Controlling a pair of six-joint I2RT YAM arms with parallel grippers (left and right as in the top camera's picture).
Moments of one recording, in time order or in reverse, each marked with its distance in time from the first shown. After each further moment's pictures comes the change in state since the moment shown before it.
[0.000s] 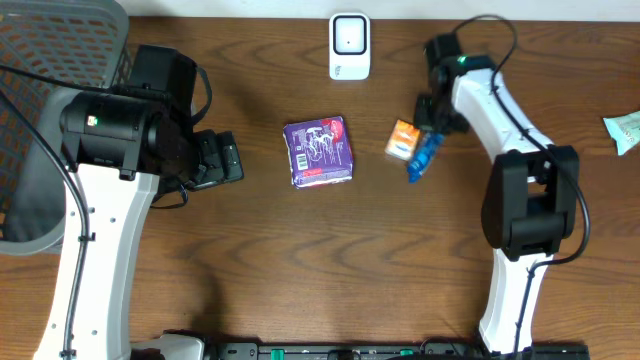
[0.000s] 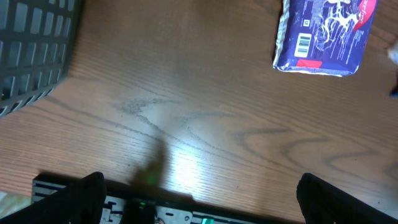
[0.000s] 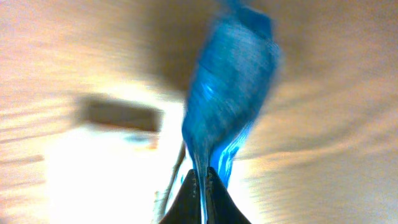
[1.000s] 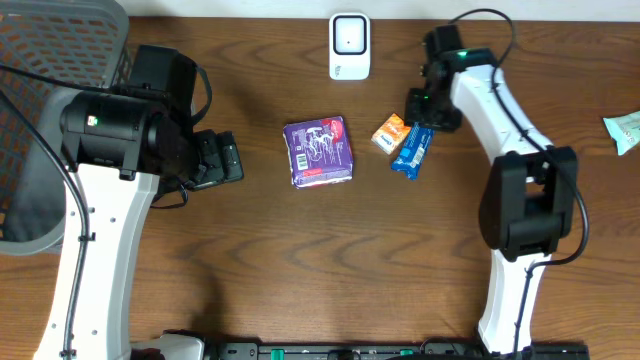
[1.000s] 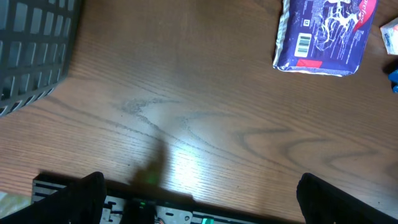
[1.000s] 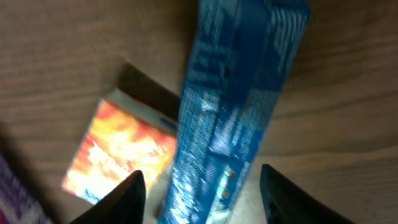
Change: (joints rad) left arm 0.000 0.000 0.000 0.000 0.000 0.000; right arm 0.034 0.000 0.018 0.003 -0.045 -0.017
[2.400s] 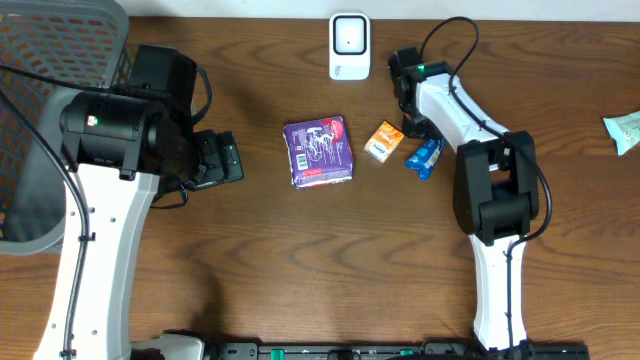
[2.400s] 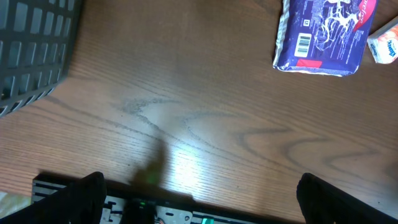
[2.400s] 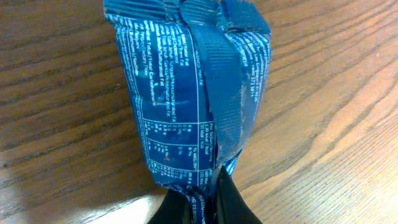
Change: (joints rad) left arm 0.000 0.000 0.000 0.000 0.000 0.000; right arm 0.065 0.172 0.040 -0.033 0.462 0.133
